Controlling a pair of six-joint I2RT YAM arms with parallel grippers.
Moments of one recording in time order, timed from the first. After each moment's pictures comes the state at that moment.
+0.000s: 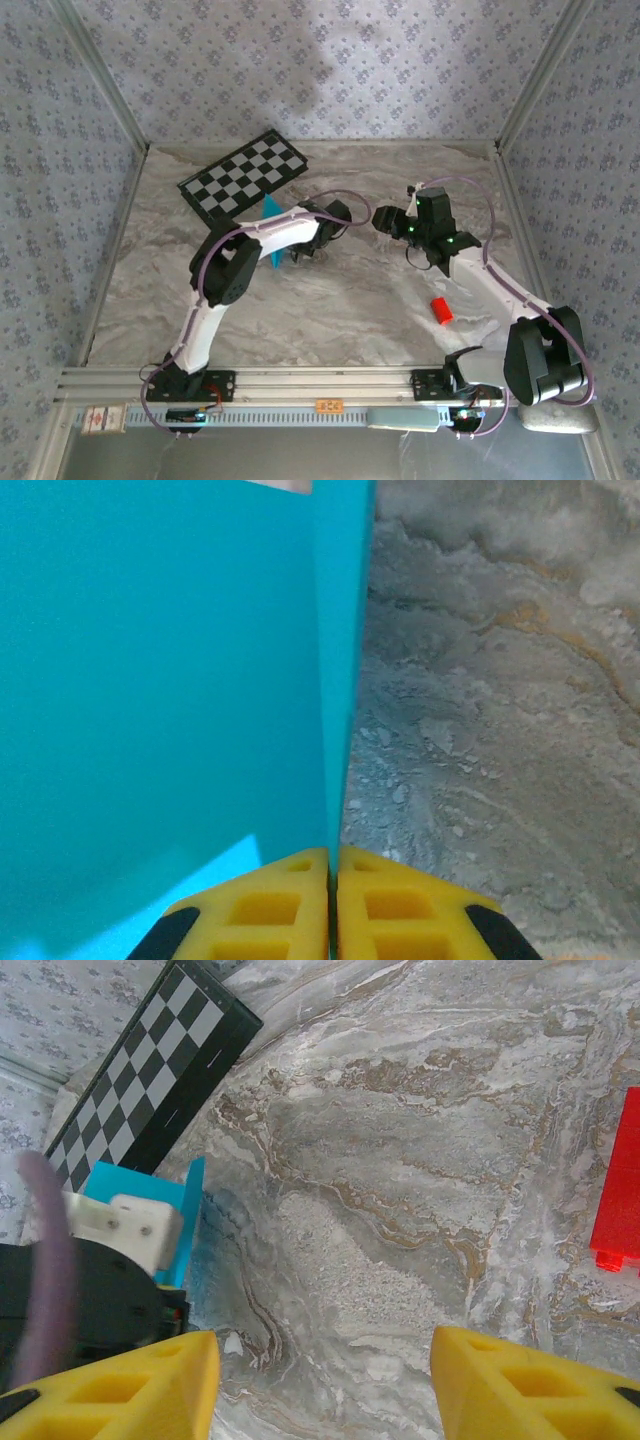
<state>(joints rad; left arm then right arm) -0.80 2.20 1.66 -1.02 -0.72 -0.51 0.31 1.27 0.83 -0.18 -0.22 0.60</state>
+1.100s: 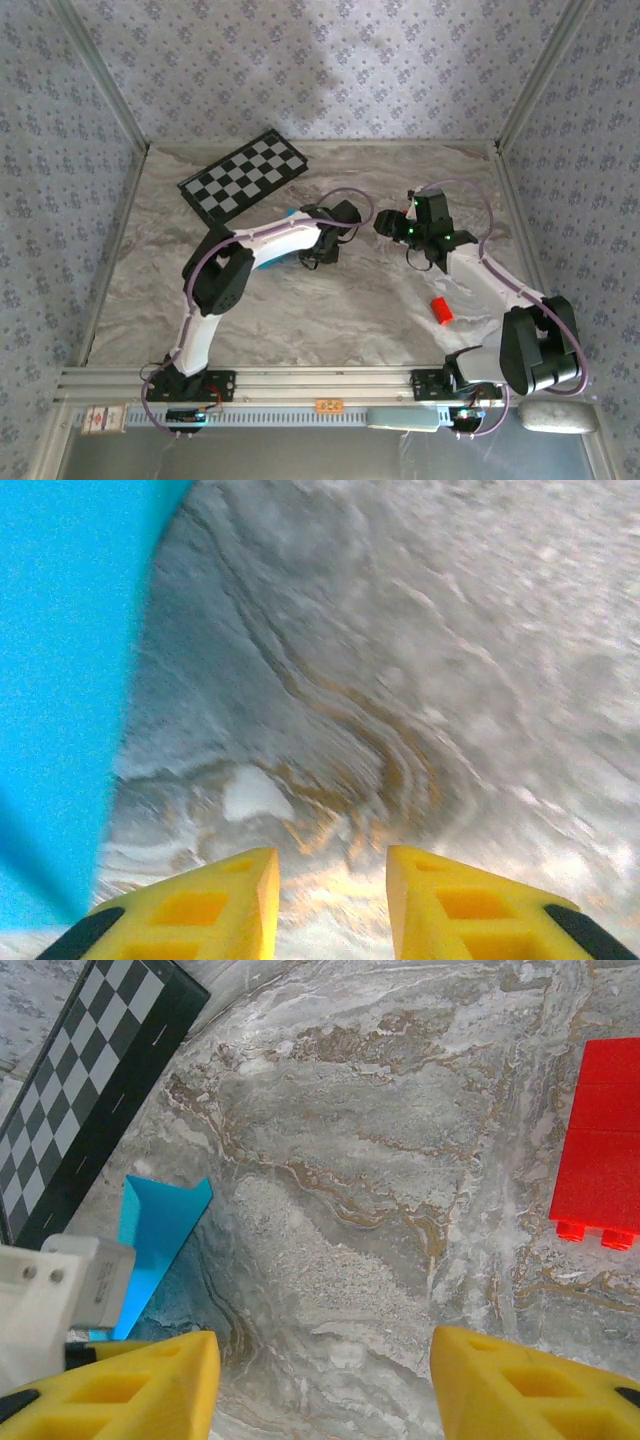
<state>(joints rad) -0.86 2.07 1.59 -0.90 -0.26 -0.71 0.29 1.33 0.83 -0.21 -0.21 0.61</state>
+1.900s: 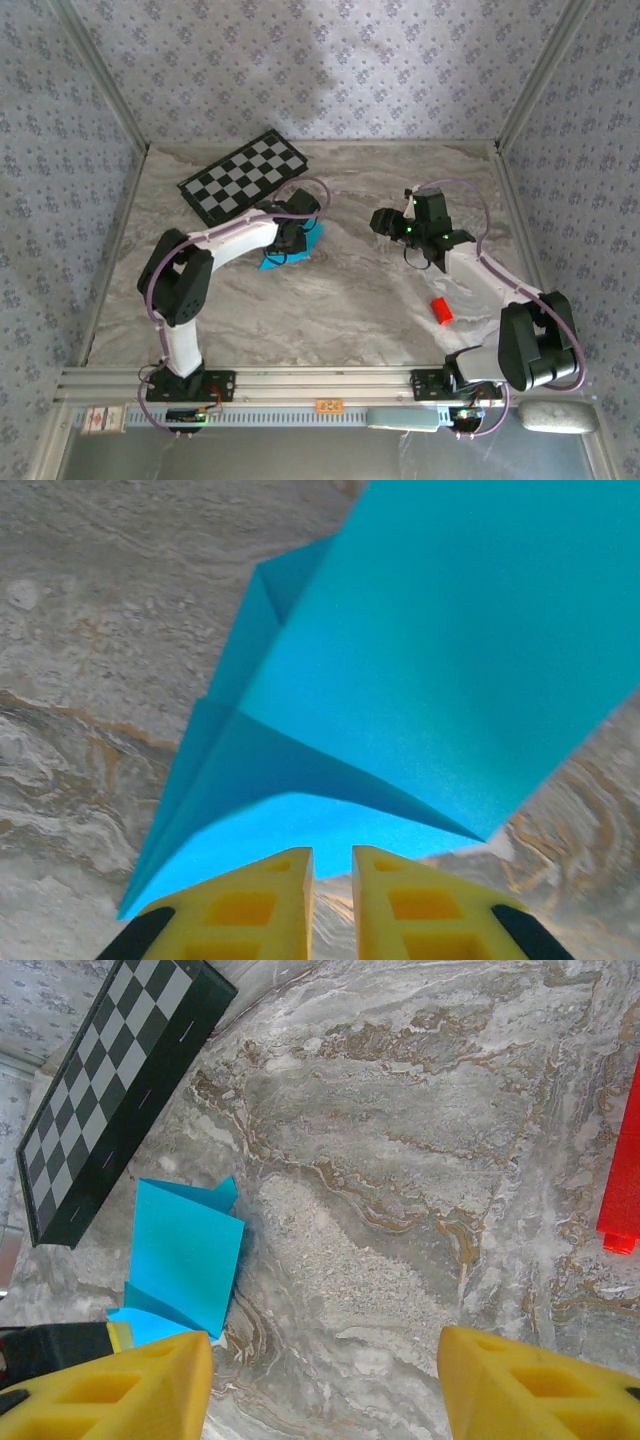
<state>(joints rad) -0.68 1.86 1.34 -0.76 -0.27 -0.72 0.30 1.34 0.83 -0.16 -0.25 0.61</state>
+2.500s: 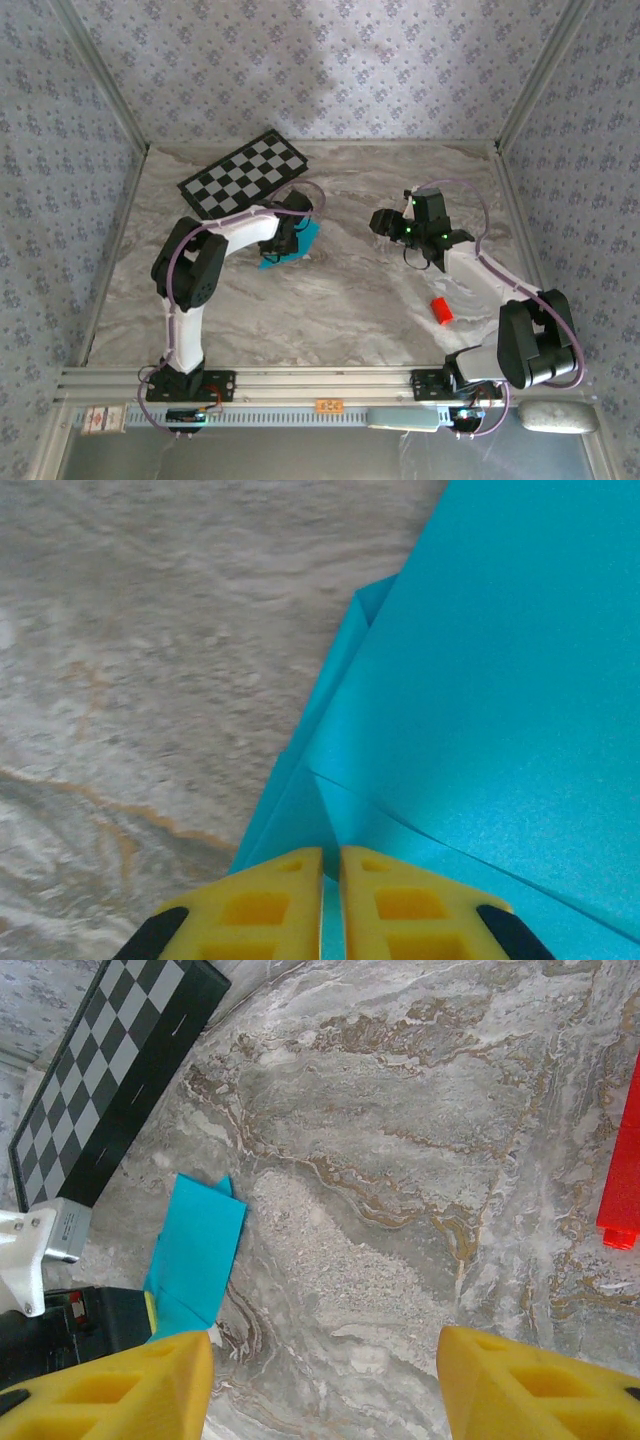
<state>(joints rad) -0.62 1.99 1.36 -0.74 -0.26 -0.63 0.30 1.36 0.83 -0.16 -0.25 0.61</state>
